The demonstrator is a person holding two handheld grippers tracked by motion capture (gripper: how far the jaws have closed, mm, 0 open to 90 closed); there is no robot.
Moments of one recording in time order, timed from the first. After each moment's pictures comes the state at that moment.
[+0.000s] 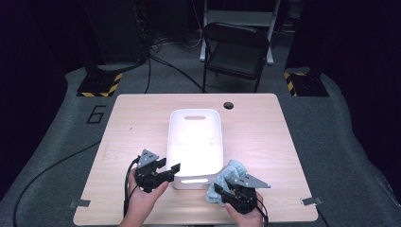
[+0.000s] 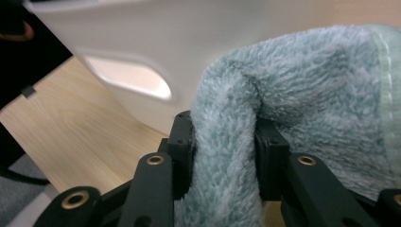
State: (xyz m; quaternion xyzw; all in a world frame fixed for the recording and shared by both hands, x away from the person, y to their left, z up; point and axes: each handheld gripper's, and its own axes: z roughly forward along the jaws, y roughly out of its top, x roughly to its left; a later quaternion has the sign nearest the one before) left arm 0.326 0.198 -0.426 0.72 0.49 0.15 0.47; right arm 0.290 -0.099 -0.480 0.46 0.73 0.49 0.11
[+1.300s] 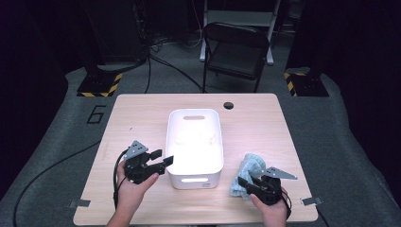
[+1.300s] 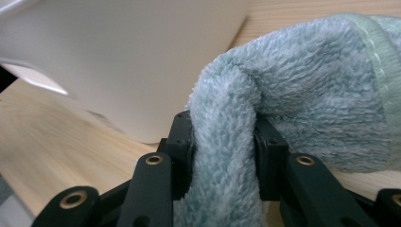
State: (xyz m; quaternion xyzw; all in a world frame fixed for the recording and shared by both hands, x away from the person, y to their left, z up) left arm 0.340 0.228 -0.403 0.72 0.45 0.15 0.50; right arm 0.312 -0.177 -0.478 0.51 0.71 0.47 0.11
